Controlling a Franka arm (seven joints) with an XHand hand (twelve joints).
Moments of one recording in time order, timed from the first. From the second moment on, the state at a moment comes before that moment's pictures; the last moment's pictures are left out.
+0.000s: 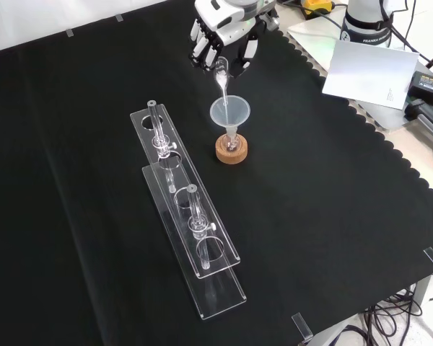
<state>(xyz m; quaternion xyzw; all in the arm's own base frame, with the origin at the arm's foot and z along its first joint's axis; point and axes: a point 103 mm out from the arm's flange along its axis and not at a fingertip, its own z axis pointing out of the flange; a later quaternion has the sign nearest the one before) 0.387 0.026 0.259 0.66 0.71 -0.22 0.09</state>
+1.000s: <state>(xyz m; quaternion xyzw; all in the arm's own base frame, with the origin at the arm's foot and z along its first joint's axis) 0.388 0.031 0.263 0.65 0.71 -0.24 0.11</state>
